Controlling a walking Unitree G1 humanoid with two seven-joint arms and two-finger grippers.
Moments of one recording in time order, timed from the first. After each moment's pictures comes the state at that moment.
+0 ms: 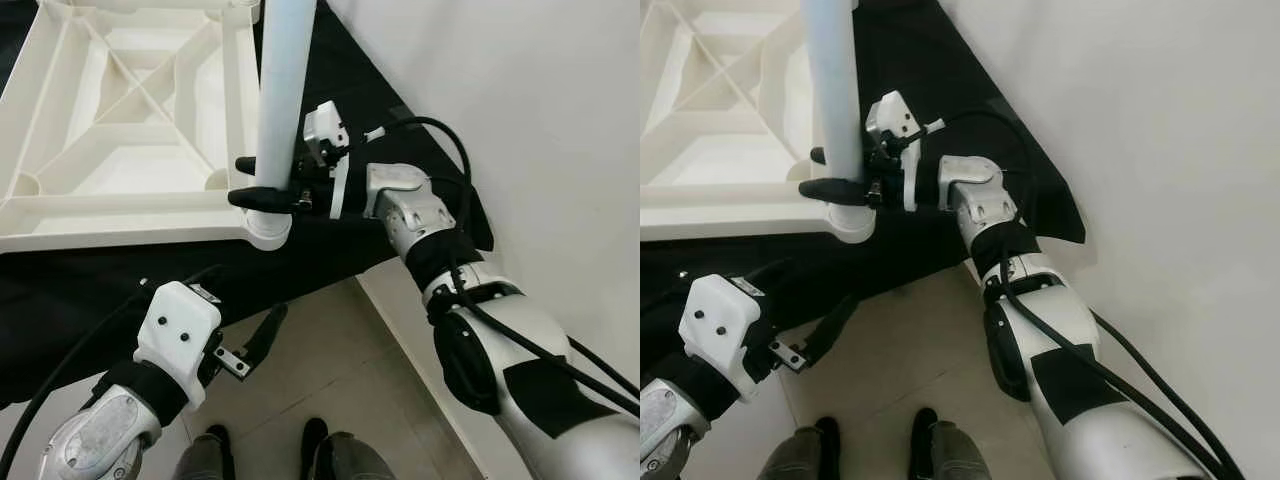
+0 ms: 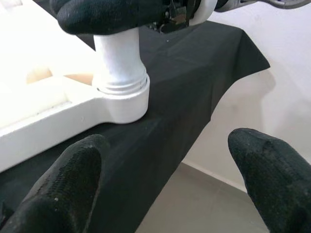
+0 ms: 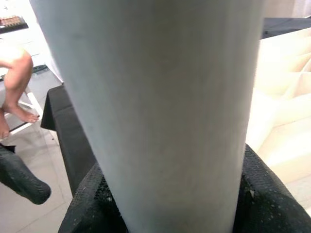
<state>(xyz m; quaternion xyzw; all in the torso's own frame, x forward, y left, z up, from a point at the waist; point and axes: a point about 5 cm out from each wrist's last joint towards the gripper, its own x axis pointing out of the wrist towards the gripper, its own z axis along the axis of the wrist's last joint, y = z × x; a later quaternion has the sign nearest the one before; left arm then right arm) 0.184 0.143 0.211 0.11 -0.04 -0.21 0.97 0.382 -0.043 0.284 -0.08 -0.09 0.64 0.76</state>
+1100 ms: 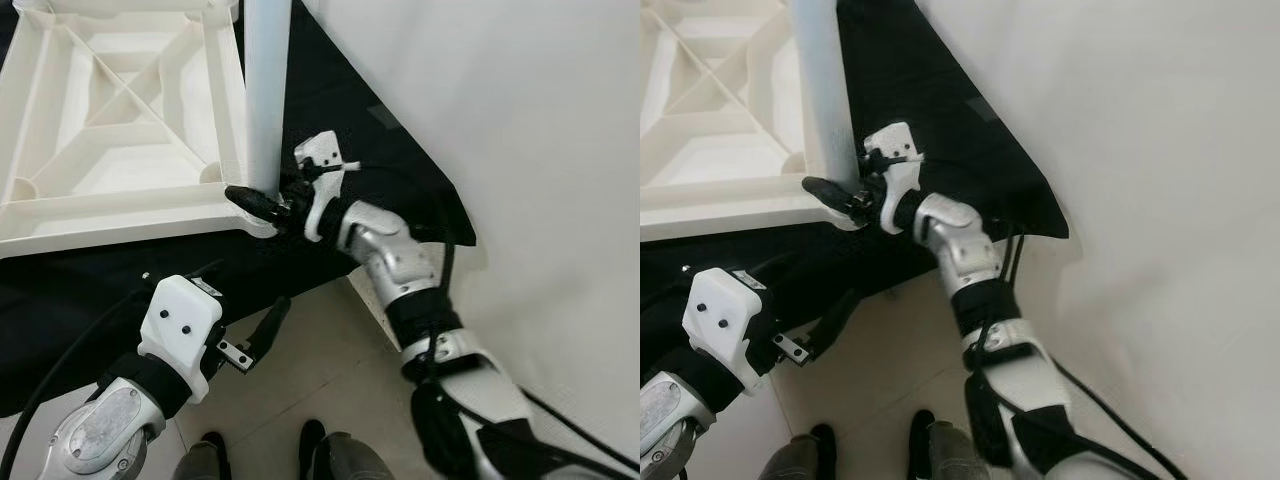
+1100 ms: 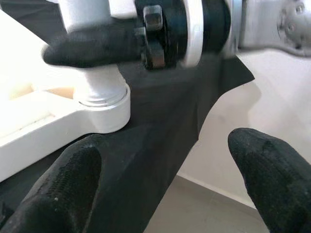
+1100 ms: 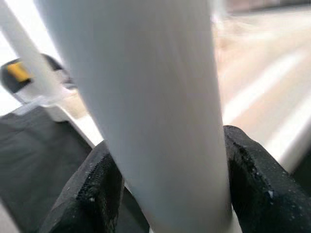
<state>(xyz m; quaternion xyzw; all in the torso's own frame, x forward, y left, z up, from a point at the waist) 0.190 0.140 0.215 0.10 -0.05 -0.22 0.97 0.370 -0.024 0.265 -0.03 -0.09 0.58 0.81</state>
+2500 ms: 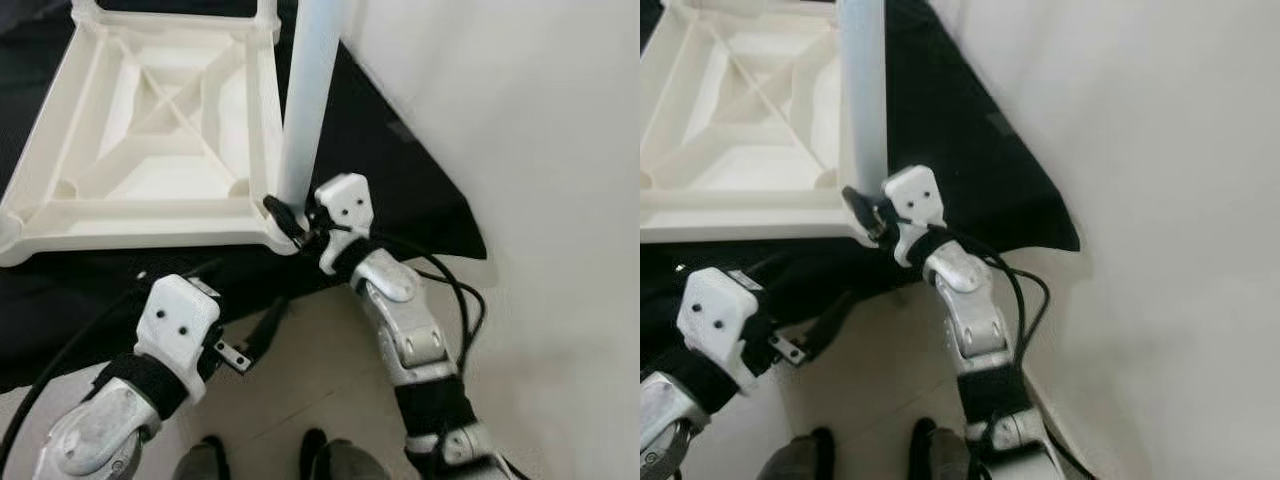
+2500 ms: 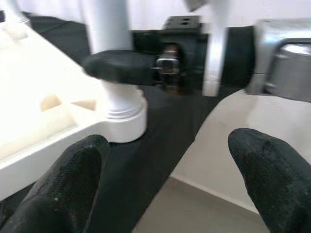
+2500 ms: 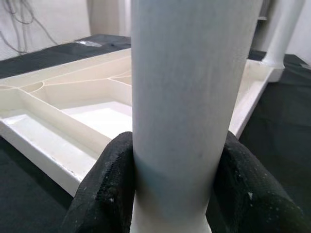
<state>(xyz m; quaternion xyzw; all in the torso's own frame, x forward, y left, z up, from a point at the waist) 0.189 0.139 0.217 0.10 -0.06 -0.22 0.97 0.344 -0.022 0.226 -0.07 -0.13 0.38 0.92</state>
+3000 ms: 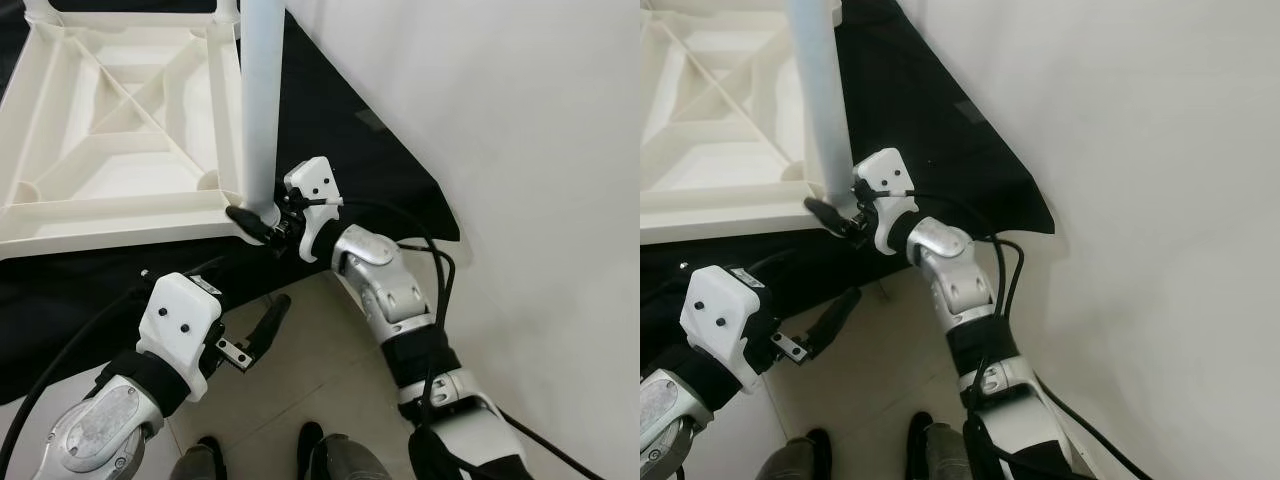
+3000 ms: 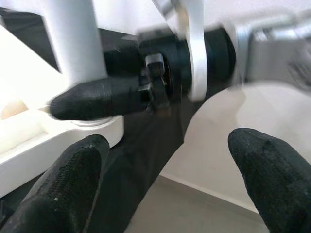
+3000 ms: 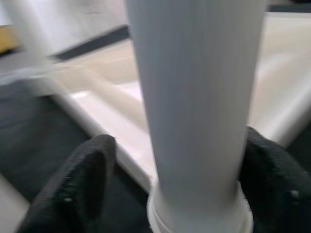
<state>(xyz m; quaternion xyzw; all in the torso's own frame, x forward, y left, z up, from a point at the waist) 0.190 0.140 0.218 0.10 -0.06 -0.22 0.97 0.355 -0.014 0.246 -0.07 -0.10 0.56 0.82</state>
